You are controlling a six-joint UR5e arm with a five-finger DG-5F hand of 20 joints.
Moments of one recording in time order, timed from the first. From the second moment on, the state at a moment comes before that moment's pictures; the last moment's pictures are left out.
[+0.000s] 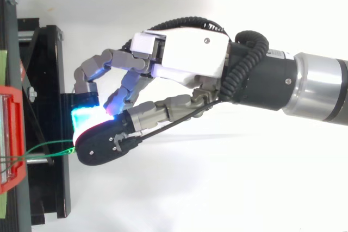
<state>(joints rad) 0.15 -2.37 -1.07 -2.91 -1.25 -0.08</state>
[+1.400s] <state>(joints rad) 0.15 -2.36 -1.07 -2.91 -1.26 -0.08</state>
